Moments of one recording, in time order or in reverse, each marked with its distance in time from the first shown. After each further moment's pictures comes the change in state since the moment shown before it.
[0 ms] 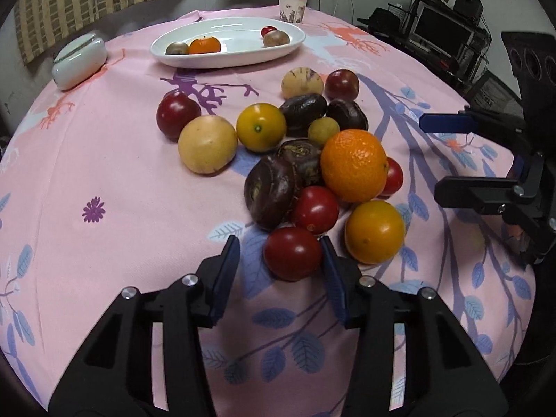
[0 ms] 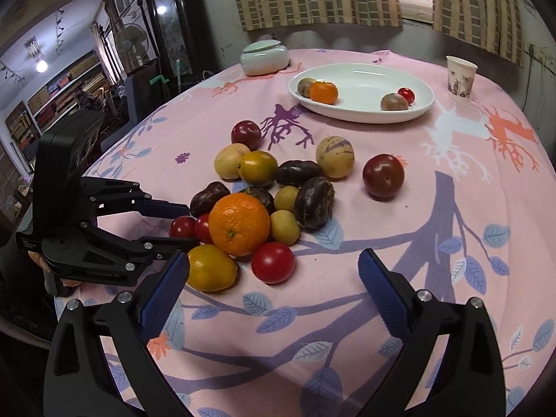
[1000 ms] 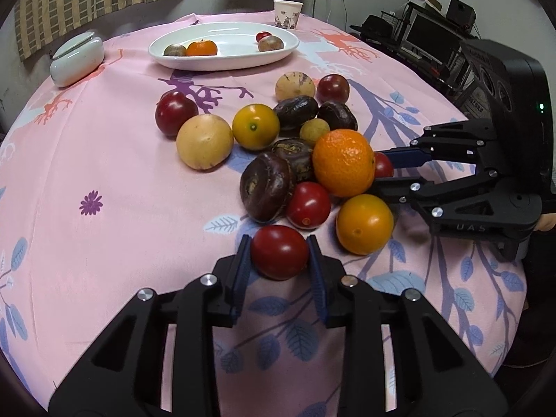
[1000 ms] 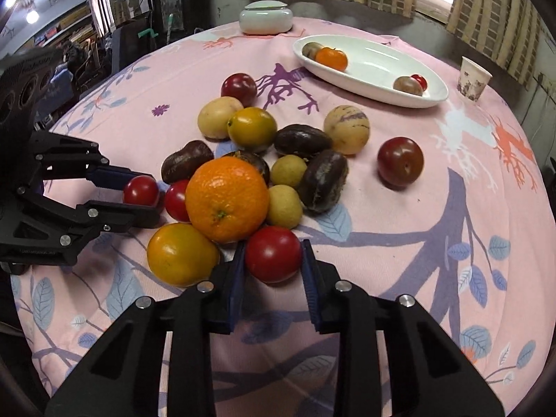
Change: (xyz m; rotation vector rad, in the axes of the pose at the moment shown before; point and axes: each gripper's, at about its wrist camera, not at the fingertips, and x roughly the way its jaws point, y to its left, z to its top) left arm -0.008 0.005 -0.008 -0.029 -0.025 -0.060; right arm 0.039 0.010 0.000 -0.100 0.133 -0.129
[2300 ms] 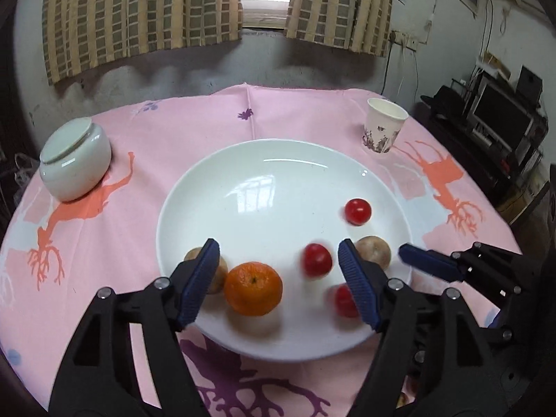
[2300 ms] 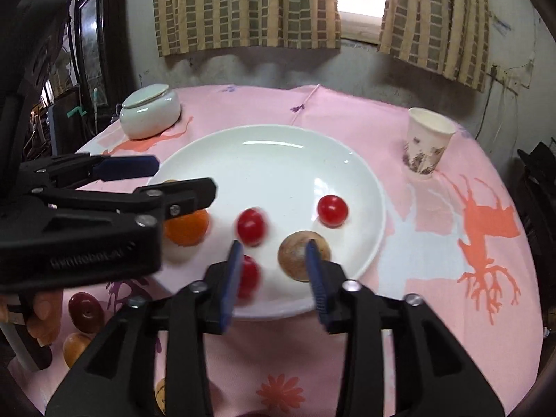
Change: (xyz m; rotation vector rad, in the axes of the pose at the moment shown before) left arm 0.090 0.070 0.249 -0.162 -0.174 0.175; right arm 0.049 -0.126 0.157 0.204 -0.214 -0.195
